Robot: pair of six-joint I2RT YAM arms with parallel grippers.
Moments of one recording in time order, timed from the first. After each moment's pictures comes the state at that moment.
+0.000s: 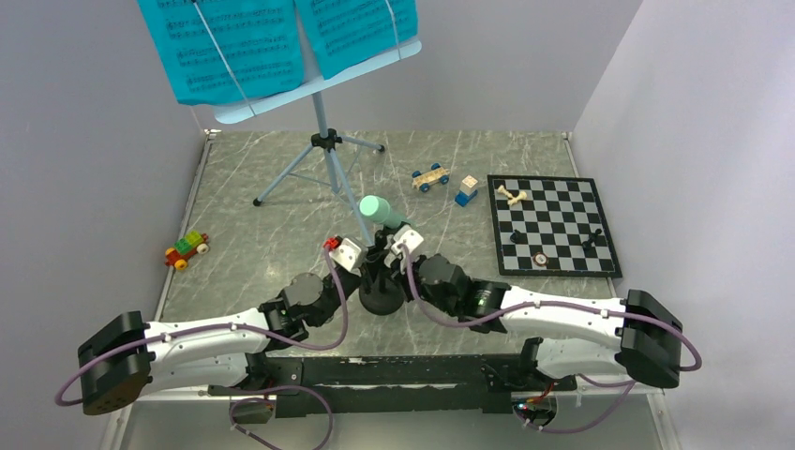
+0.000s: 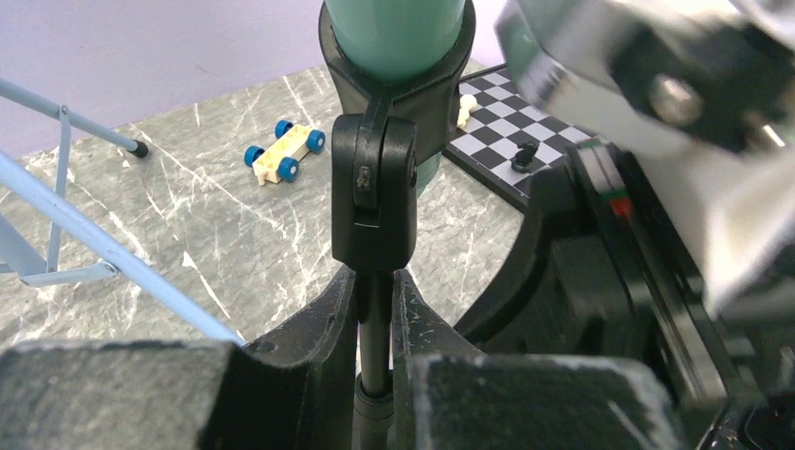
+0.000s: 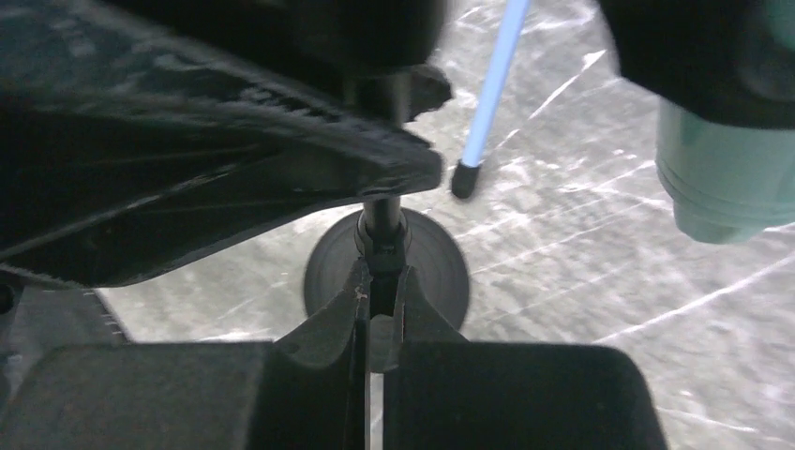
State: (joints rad) left arm -1.11 0.98 0.37 0.72 -0.41 -0.04; right arm 1.11 1.16 0.63 0.14 0.24 0.17
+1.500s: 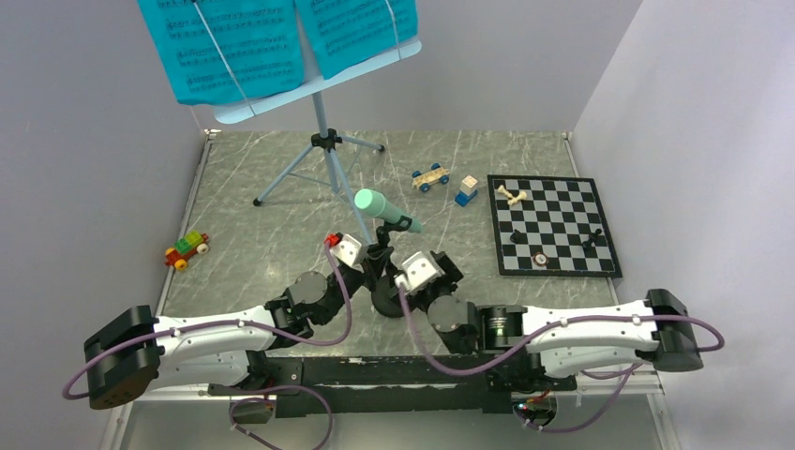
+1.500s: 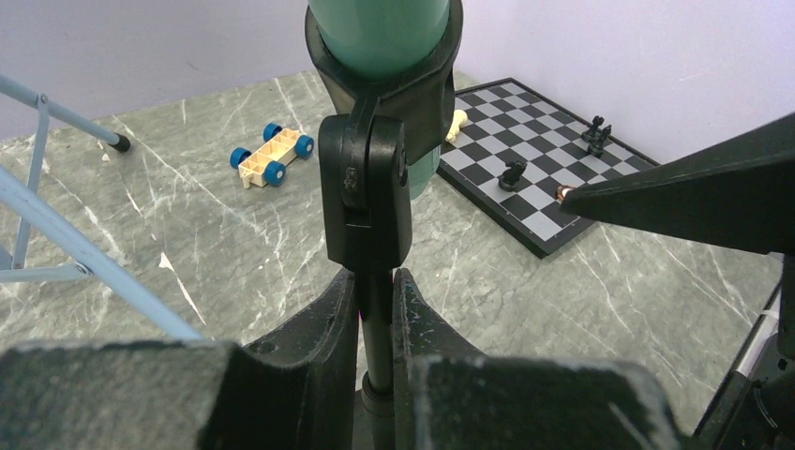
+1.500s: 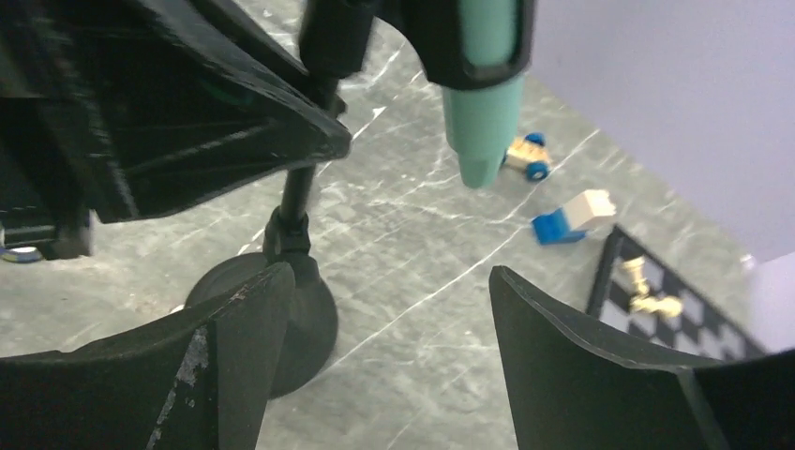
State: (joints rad) left arm -1.12 1.04 0.39 0.77 -0.43 -0.10; right arm 1.50 1.07 0.66 0.15 1.05 -0.23
